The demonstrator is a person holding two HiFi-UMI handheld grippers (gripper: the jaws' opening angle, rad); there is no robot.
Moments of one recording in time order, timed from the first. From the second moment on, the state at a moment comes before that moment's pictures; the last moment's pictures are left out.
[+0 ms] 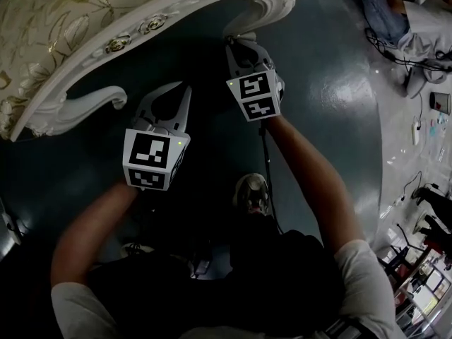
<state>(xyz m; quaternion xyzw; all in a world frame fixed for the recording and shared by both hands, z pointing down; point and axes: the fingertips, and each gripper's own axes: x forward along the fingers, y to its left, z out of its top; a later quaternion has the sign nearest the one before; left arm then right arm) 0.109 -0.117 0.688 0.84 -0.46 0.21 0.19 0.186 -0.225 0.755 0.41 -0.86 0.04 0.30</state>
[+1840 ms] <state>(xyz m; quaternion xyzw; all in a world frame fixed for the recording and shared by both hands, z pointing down) 0.143 -0.142 0.666 0.85 -0.45 0.23 0.16 0.234 -0.233 0.641 0.51 -0.85 0.06 0.14</state>
